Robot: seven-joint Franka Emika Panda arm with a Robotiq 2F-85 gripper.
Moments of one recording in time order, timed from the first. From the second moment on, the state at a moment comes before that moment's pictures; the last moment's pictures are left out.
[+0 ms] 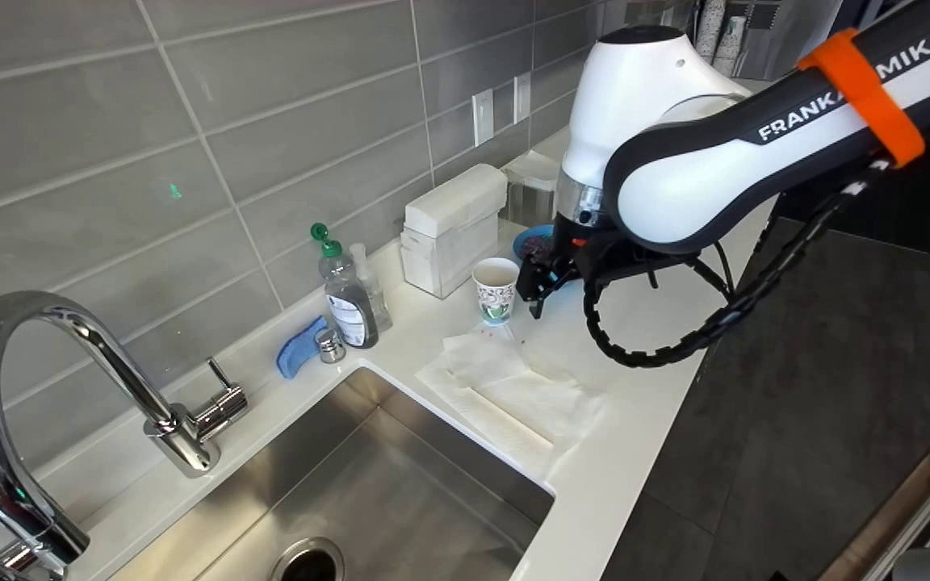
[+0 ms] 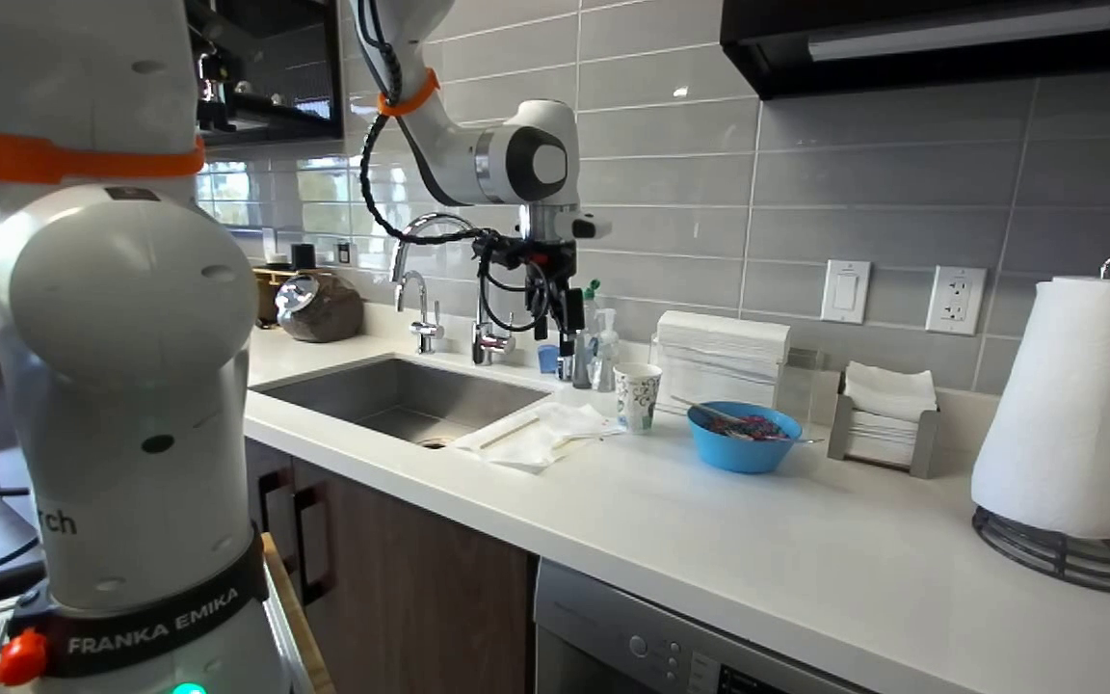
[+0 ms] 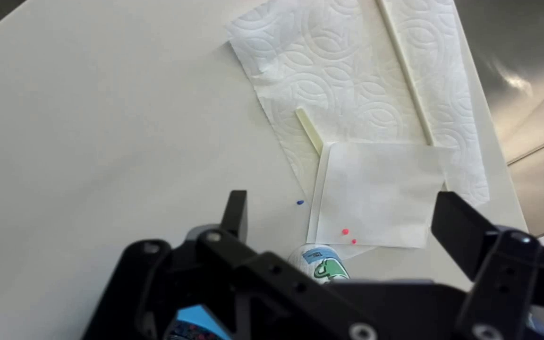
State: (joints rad) arm 0.12 -0.06 0.24 -2.37 0.00 2.45 0.54
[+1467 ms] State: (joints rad) arm 0.33 0.42 0.05 -2.06 -0.17 2.63 0.79
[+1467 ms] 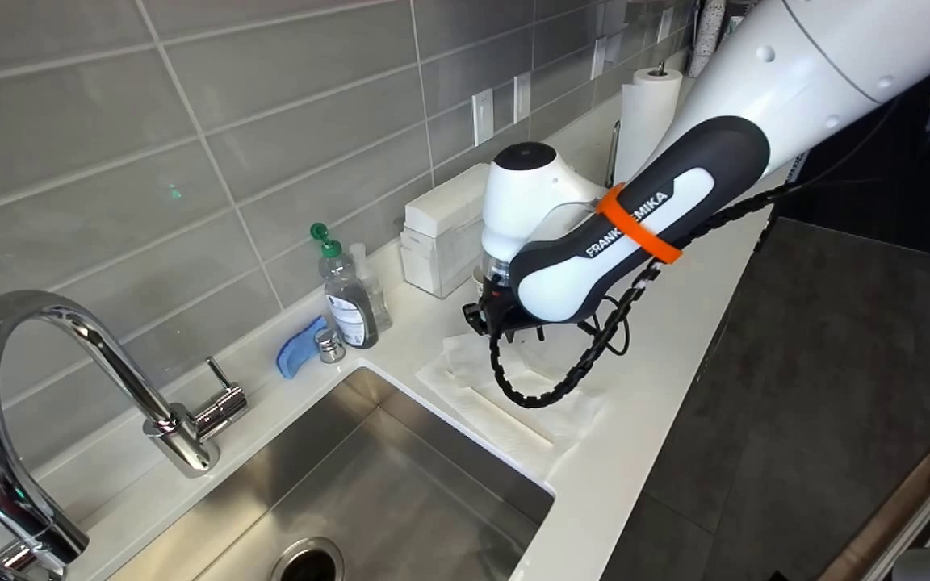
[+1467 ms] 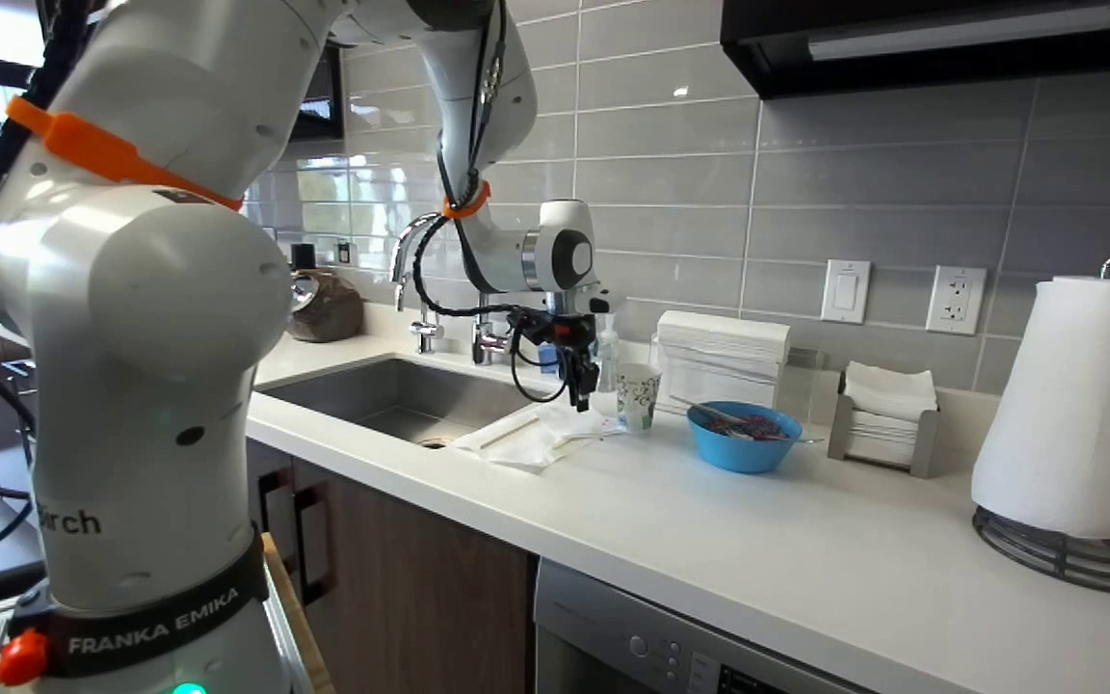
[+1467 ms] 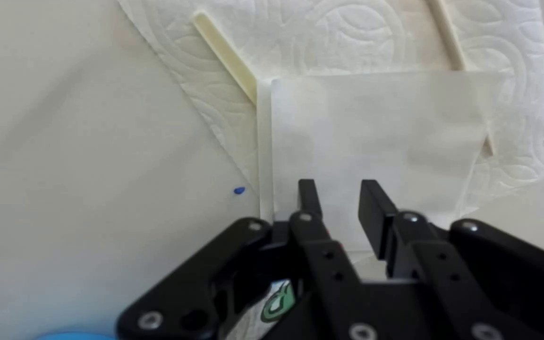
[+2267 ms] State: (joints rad) arm 0.43 0.56 -0.07 -1.94 -0.20 2.65 0.85
